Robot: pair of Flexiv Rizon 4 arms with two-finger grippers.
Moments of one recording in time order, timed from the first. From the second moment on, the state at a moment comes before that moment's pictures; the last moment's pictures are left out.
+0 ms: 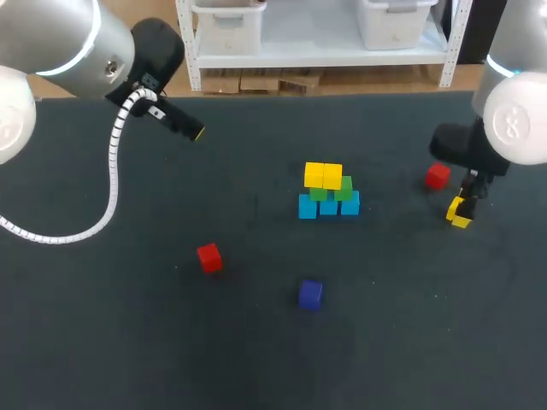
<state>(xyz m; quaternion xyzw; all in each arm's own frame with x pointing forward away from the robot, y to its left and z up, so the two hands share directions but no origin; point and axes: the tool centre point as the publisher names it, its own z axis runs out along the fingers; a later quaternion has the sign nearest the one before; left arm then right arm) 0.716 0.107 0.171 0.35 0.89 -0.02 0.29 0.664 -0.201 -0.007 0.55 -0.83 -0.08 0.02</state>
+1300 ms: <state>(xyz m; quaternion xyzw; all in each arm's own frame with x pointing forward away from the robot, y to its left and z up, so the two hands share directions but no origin) 0.716 0.107 0.171 0.35 0.89 -0.02 0.29 0.717 -0.144 0.112 0.69 -0.72 0.02 -0.09</state>
